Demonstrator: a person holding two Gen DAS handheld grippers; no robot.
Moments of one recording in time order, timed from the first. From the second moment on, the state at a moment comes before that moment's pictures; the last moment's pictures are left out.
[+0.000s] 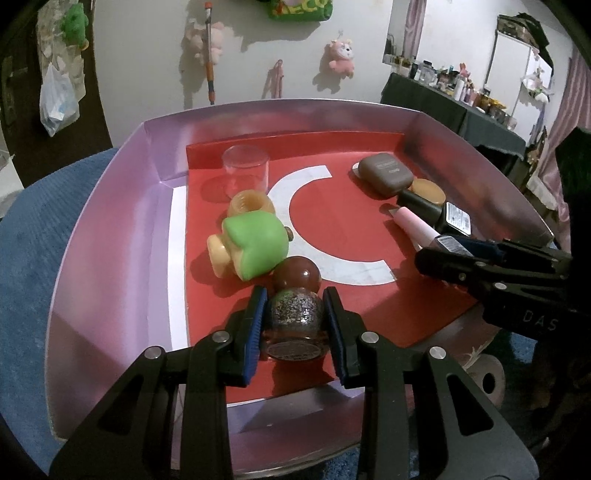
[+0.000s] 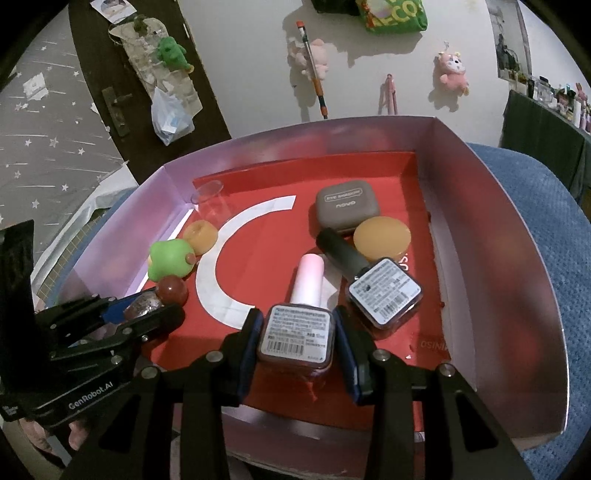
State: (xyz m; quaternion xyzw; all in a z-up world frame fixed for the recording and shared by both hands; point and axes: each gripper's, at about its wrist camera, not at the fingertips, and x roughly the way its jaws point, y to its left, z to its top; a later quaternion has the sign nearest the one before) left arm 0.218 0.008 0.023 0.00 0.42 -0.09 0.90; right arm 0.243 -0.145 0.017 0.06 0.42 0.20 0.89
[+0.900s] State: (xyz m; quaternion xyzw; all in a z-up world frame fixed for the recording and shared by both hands) left arm 0.178 0.007 0.057 -0.04 0.38 -0.11 0.92; right arm 0.193 -0.162 0.074 0.06 0.36 0.21 0.91
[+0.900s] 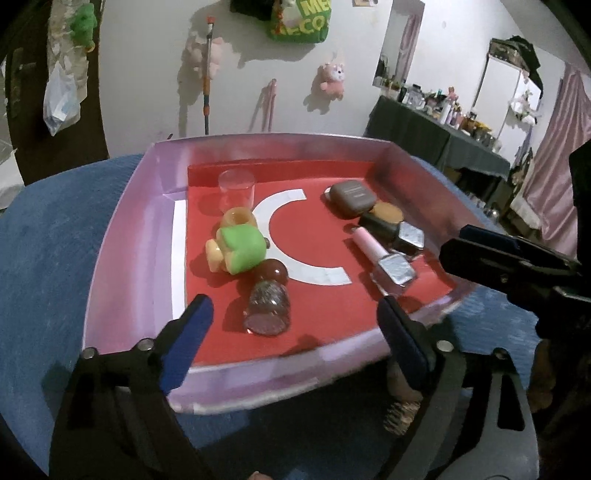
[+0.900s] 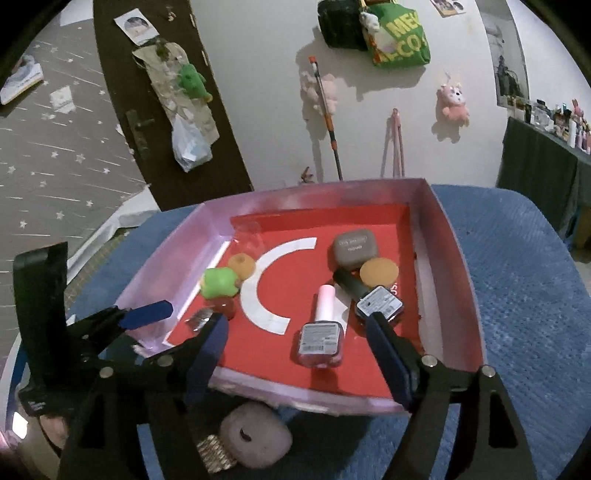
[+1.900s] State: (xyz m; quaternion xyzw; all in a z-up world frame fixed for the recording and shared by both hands) left arm 0.112 -0.043 0.038 -0.01 0.42 -0.17 0.89; right arm 0.137 -0.199 0.059 0.12 0.37 0.21 0.90
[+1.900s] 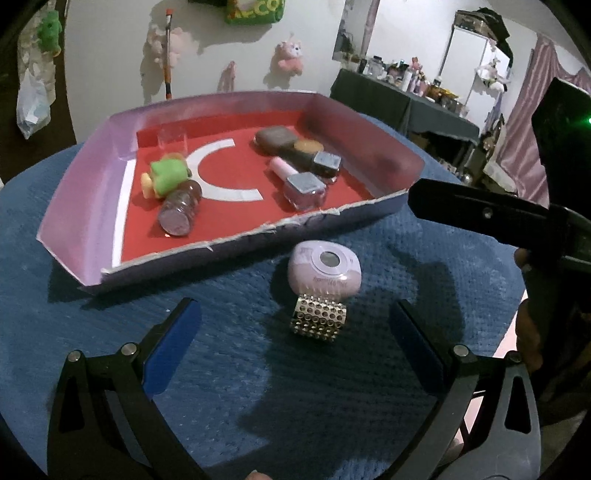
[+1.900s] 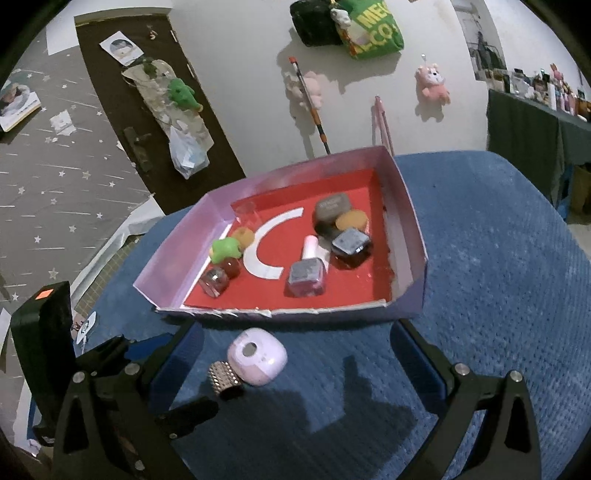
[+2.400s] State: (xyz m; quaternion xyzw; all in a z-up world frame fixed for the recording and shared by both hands) left arm 0.122 -0.033 0.021 0.01 0.42 -0.10 0.90; right arm 0.131 -0.204 0.046 0.12 0.39 0.19 0.89
